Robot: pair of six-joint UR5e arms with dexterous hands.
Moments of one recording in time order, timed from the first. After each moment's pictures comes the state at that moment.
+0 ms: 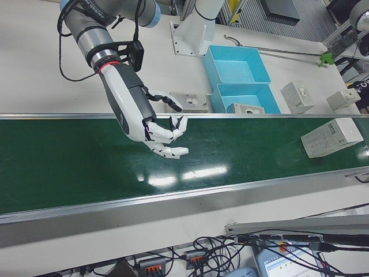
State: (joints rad) left arm -1.81 -1.79 -1.75 0.44 1.92 -0.15; right arm 1.07 -1.17 1.92 -3.63 -1.38 -0.03
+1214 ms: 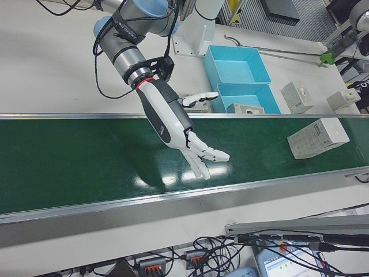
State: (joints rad) left arm -1.81 -1.79 -1.75 0.44 1.92 -0.15; right arm 0.97 -1.06 1.84 -3.59 -1.34 -0.02
